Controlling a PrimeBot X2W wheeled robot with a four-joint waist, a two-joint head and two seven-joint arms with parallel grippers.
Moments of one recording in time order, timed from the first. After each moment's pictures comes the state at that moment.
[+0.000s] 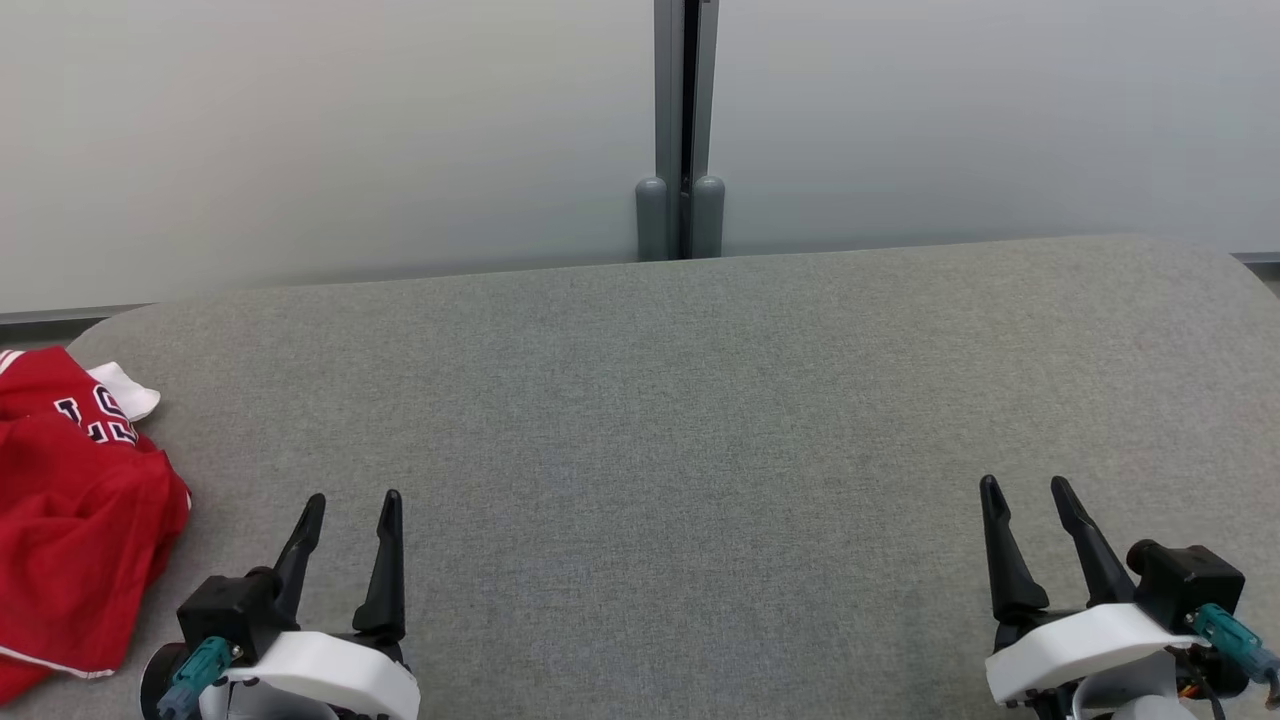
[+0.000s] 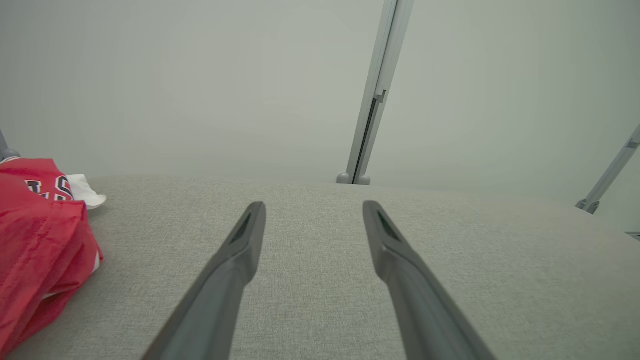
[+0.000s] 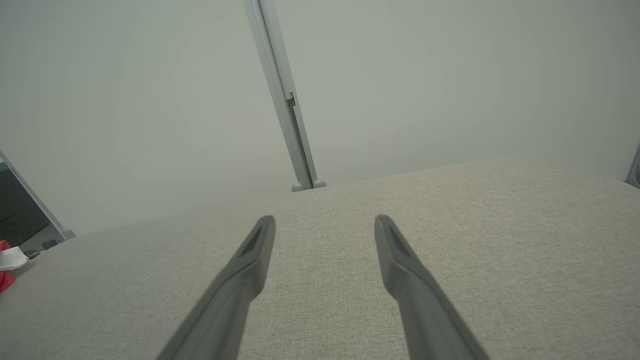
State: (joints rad) left arm -0.04 0.07 -0.06 0.27 -0.30 -0.07 -0.20; right arm -0.10 -0.11 0.10 0.36 0.34 0.13 -0.19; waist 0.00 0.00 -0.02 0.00
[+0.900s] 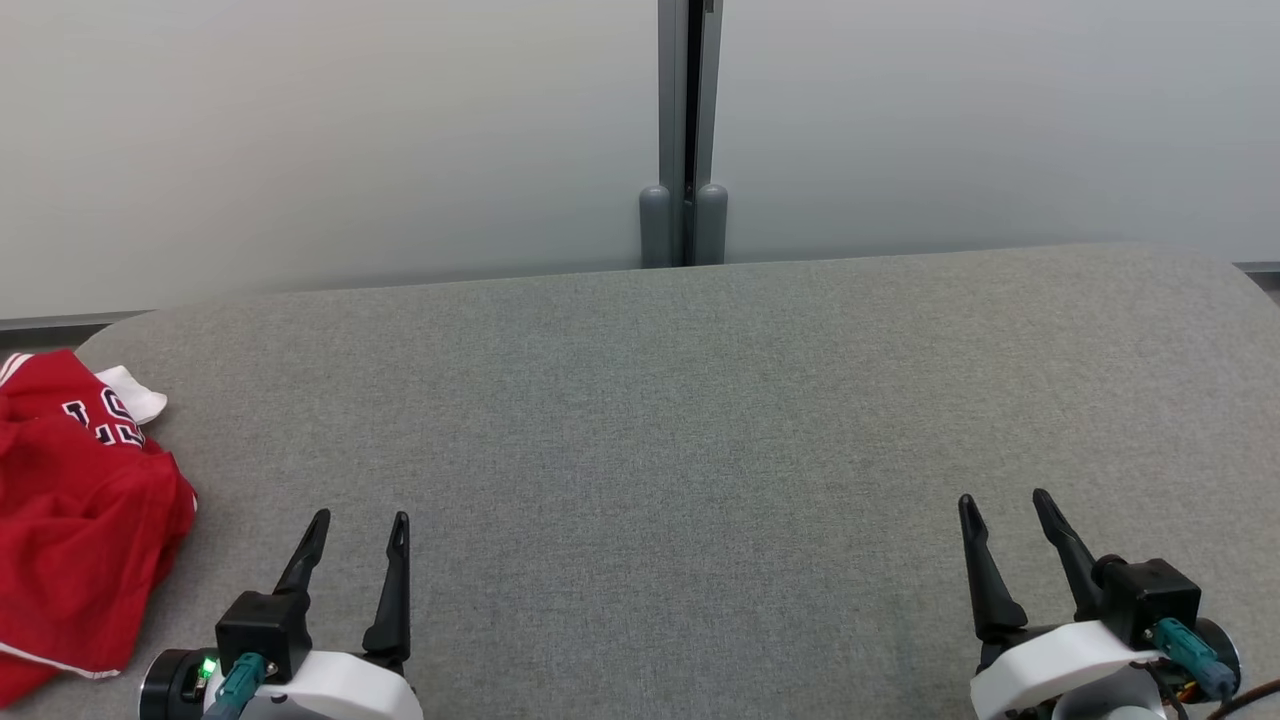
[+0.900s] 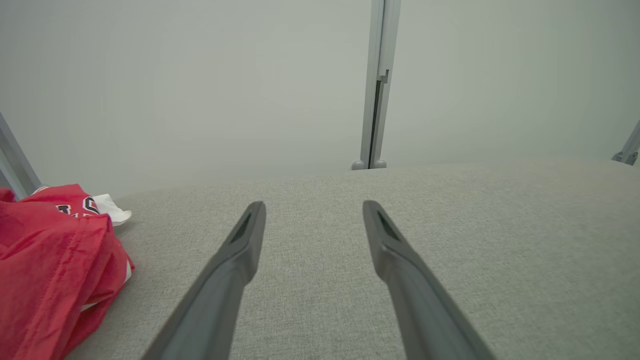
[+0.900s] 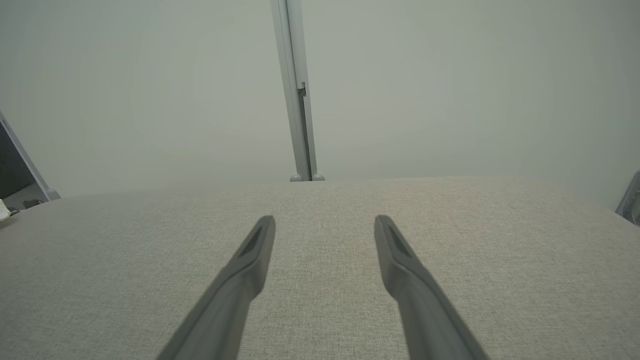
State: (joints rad) left arm -0.04 0.07 -0.05 0.33 -0.12 -0.05 -0.25; right arm -0.10 -0.09 0.11 0.41 0.19 0.13 -0.24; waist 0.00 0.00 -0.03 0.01
